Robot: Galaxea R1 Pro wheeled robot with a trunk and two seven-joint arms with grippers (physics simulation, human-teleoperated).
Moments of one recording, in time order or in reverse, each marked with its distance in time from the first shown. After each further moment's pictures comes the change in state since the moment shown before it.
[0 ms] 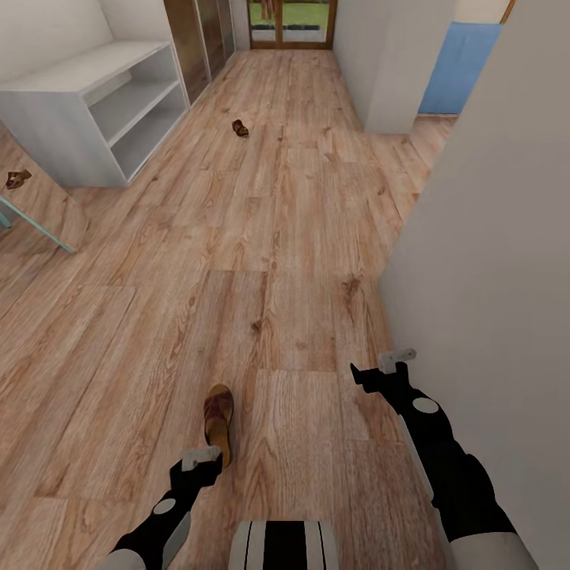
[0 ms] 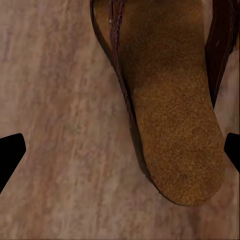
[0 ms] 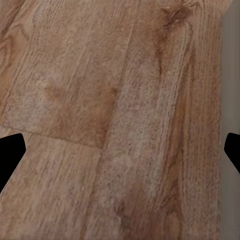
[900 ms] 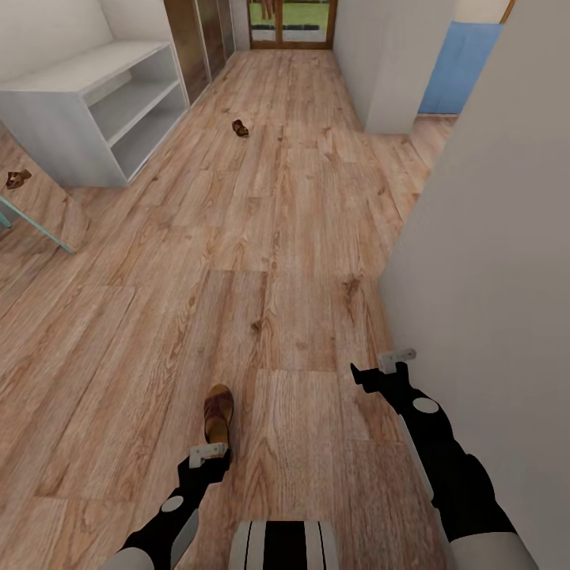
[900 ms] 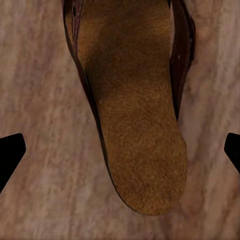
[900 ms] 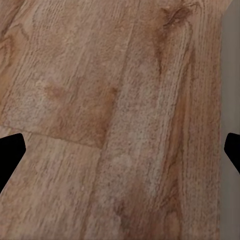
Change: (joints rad) left arm -0.001 -0.030 0.000 -0.014 -0.001 -0.006 -0.001; right arm 0.000 0.000 -0.001 0.001 0.000 0.000 0.000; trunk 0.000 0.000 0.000
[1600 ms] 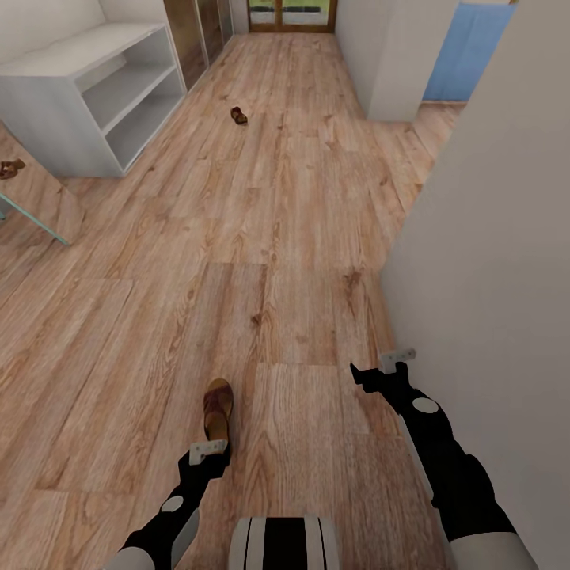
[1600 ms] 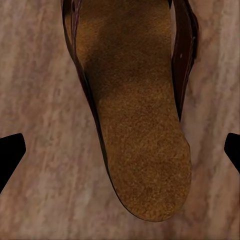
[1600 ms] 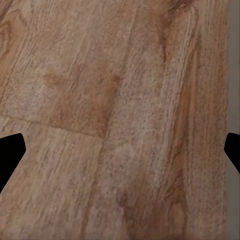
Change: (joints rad) left arm -0.001 -0.001 -0.002 0.000 -0.001 -0.062 -0.003; right arm 0.000 0.001 0.001 0.000 -0.001 0.000 0.000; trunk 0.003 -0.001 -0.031
